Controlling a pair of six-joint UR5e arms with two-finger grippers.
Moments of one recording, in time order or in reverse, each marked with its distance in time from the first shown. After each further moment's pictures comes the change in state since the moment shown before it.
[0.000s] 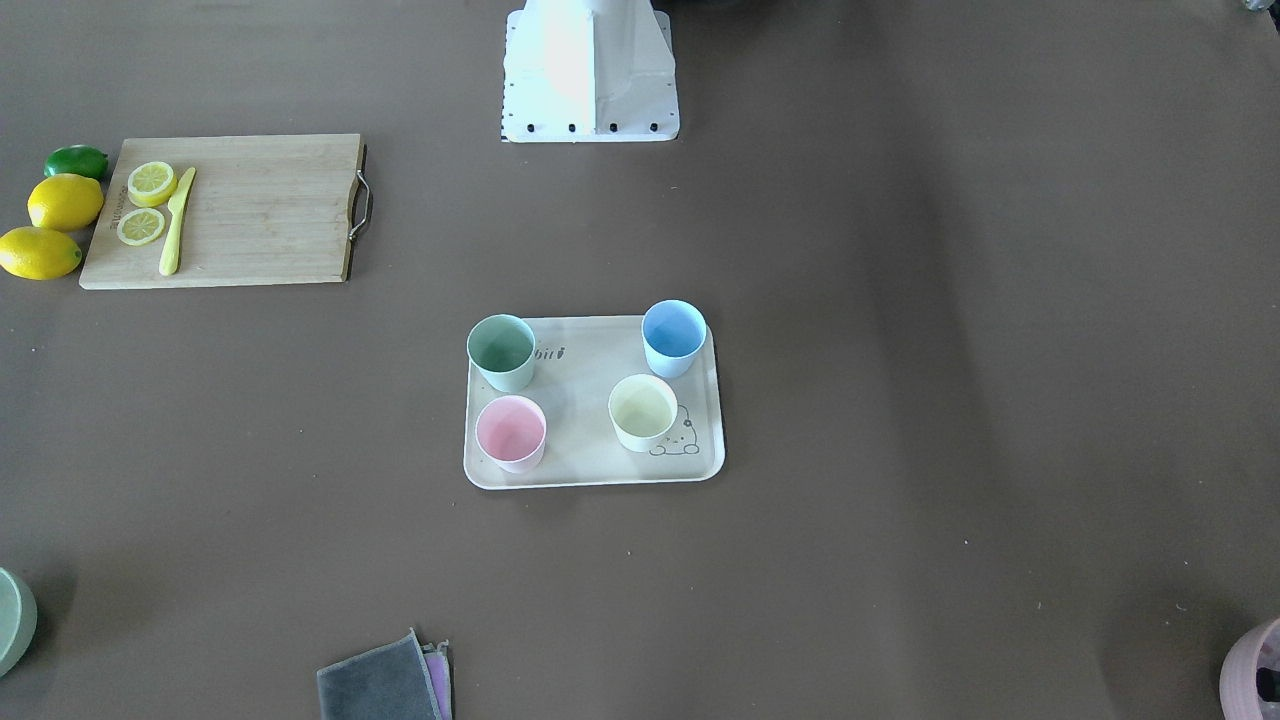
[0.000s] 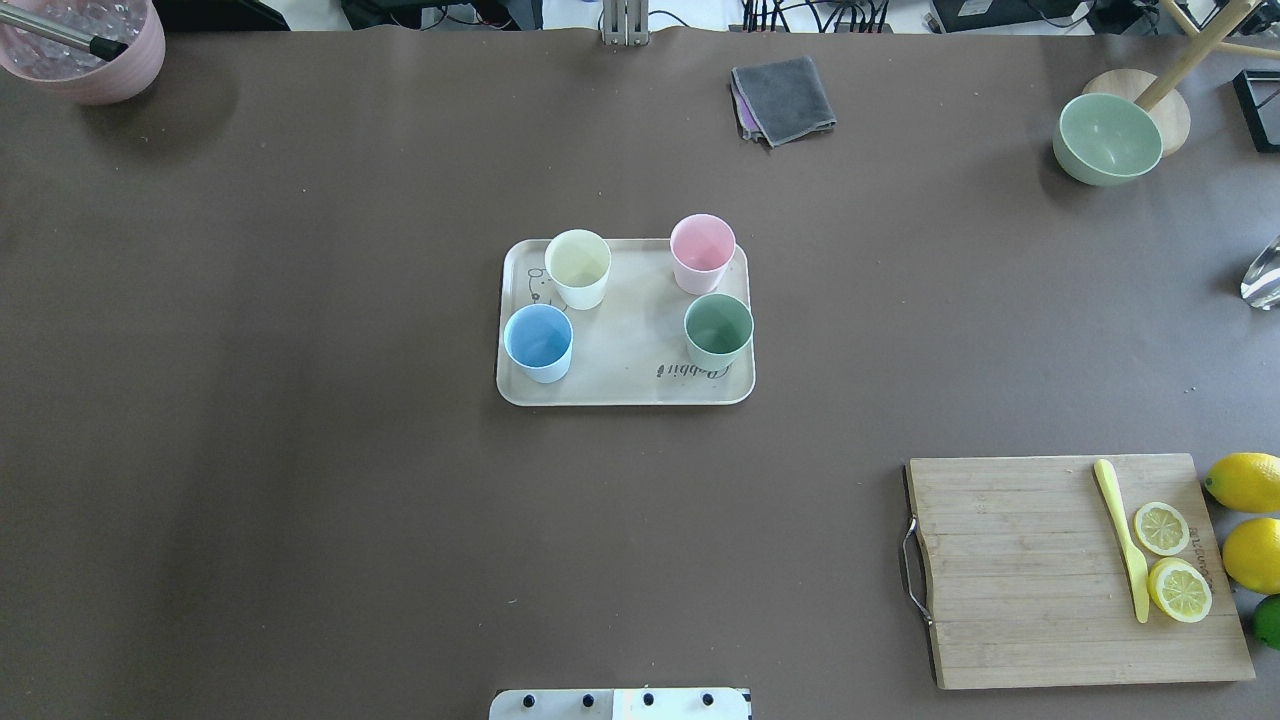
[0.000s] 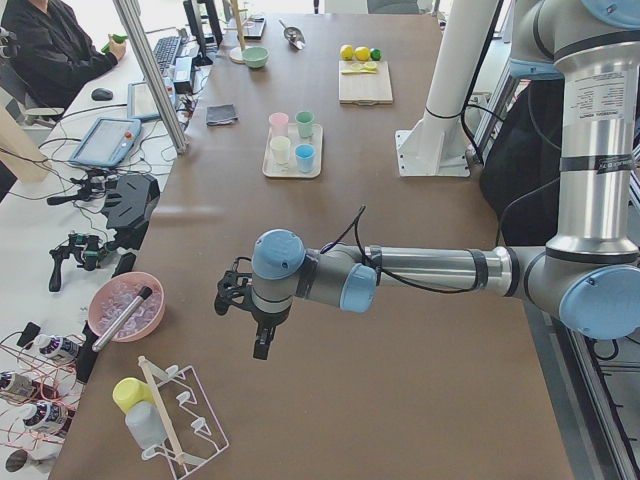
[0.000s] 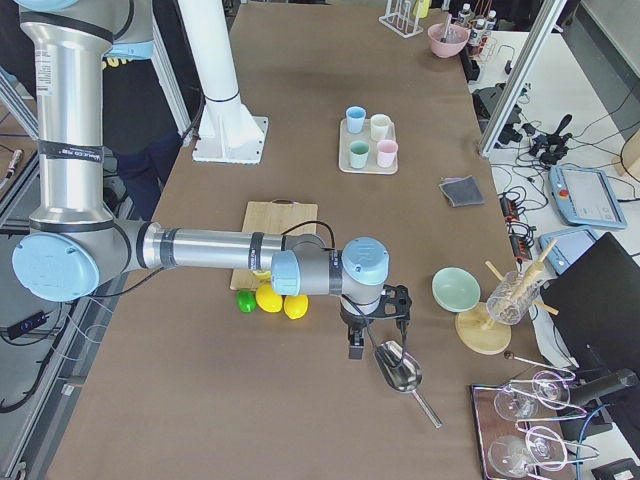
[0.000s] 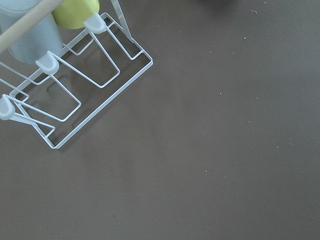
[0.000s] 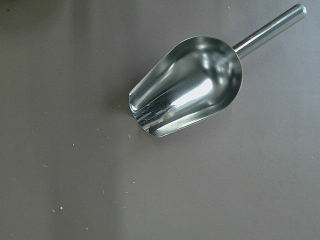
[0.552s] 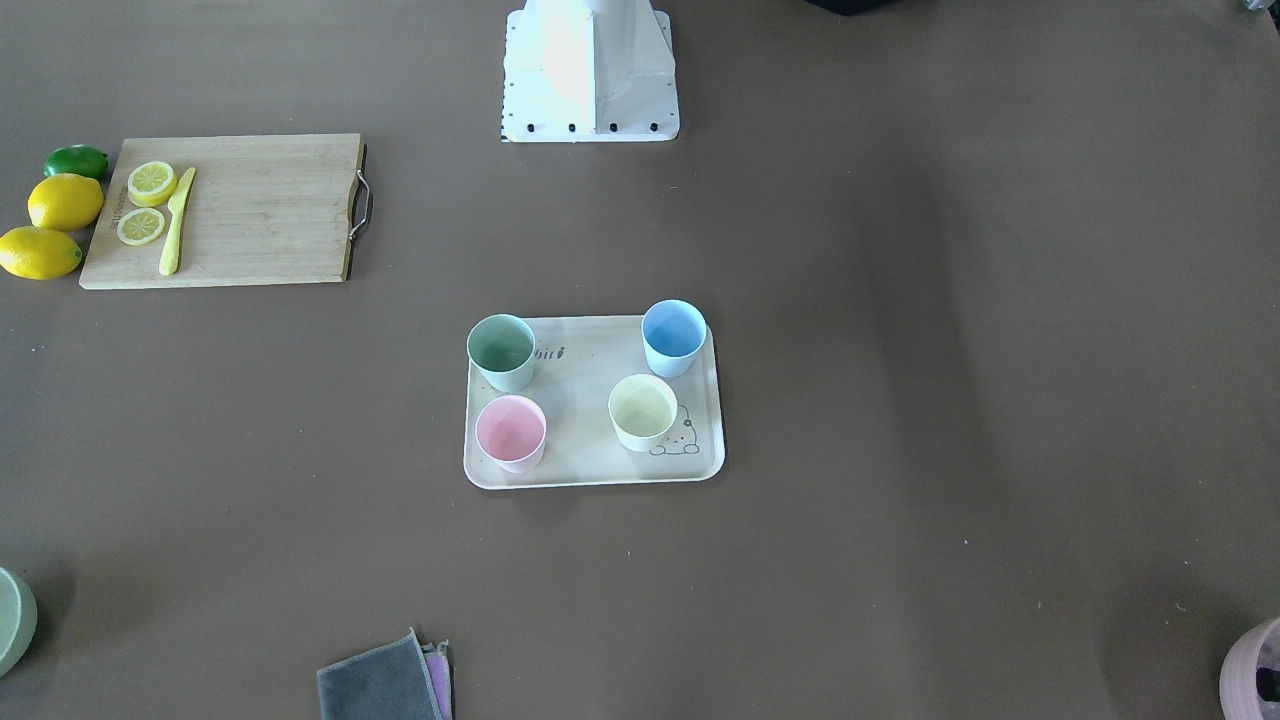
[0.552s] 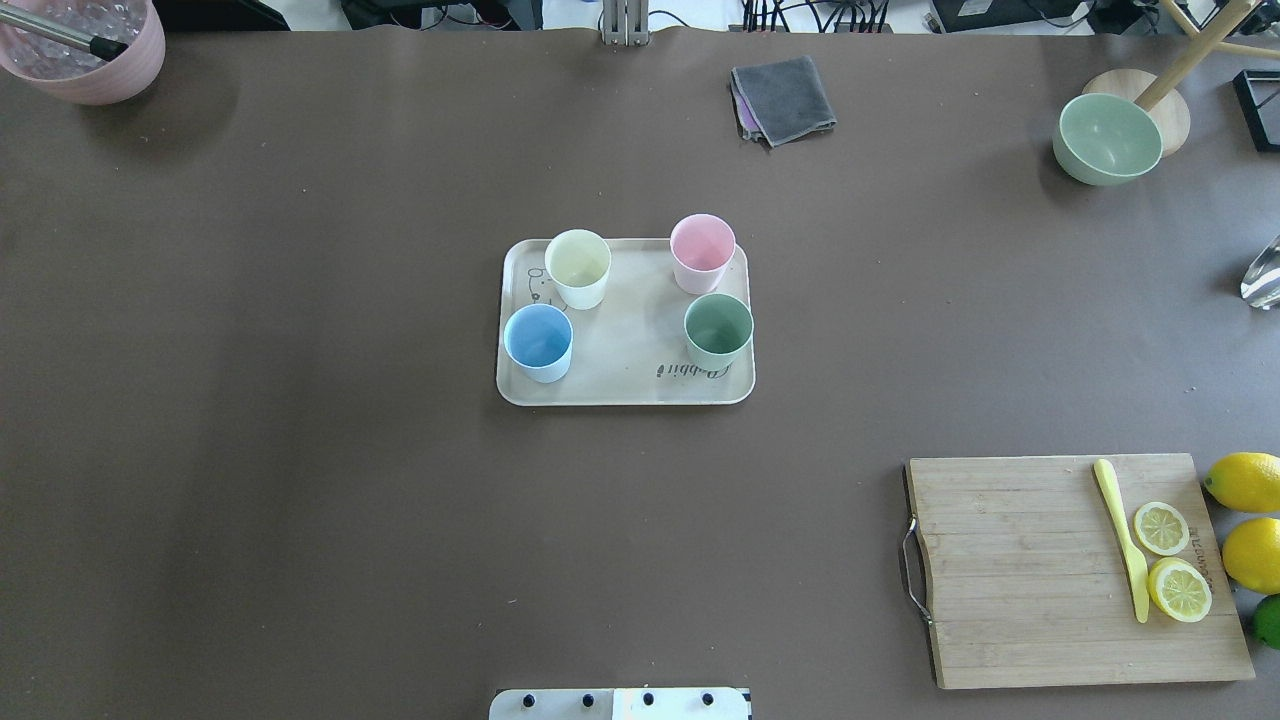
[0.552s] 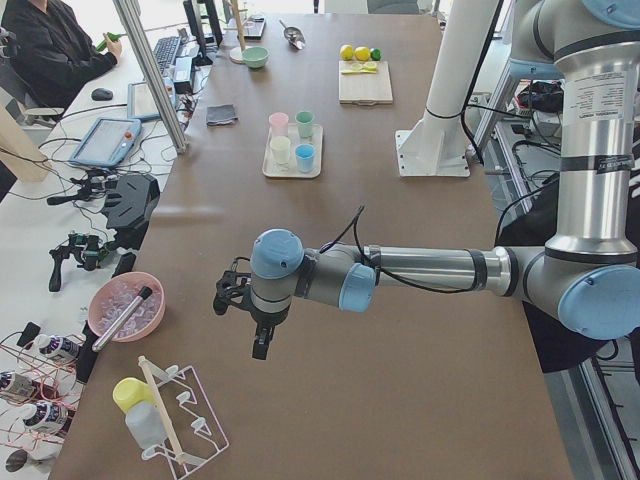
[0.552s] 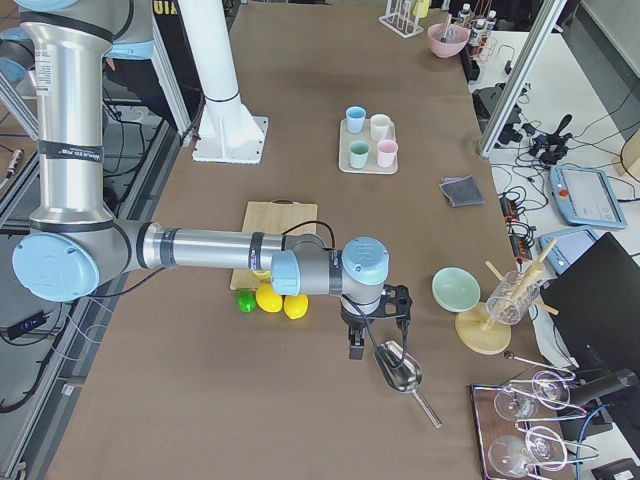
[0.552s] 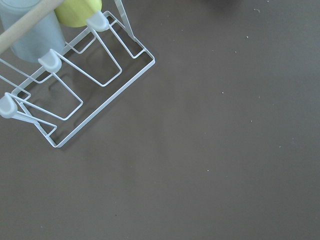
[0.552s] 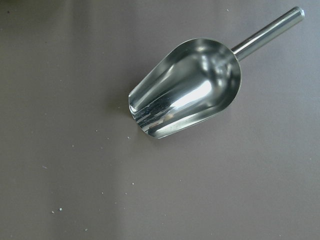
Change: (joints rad) left arm 0.000 -0.007 0.003 0.003 0.003 0.000; right arm 0.003 0.001 0.000 0.003 -0.002 -0.001
